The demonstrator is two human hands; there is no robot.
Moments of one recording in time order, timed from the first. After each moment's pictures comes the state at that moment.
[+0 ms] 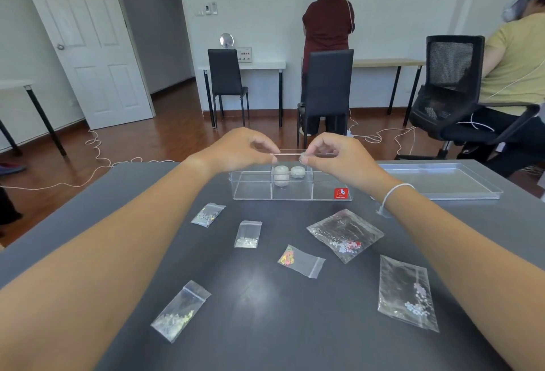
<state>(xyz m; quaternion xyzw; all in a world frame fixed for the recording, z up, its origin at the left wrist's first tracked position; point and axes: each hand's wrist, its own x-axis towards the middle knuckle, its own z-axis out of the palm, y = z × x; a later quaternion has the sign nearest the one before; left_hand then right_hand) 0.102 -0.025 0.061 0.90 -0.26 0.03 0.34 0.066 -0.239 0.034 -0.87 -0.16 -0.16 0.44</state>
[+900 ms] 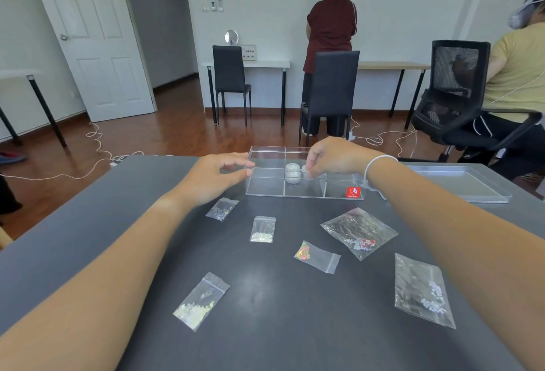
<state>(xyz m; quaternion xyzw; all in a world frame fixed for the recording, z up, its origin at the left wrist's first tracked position) 0.075 0.036 0.012 0.87 -0.20 0.09 0.44 0.089 -0.210 0.056 -0.95 -0.12 0.05 0.27</state>
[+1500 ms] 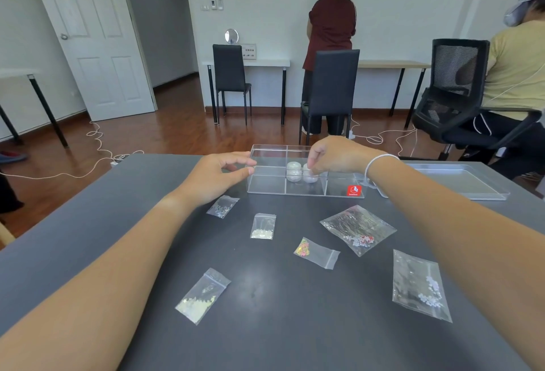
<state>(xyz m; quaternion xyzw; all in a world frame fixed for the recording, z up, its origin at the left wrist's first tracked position) 0.072 0.032 0.009 0.86 -0.20 0.09 0.45 0.085 -0.212 0.055 -0.96 -0.13 0.03 0.25</state>
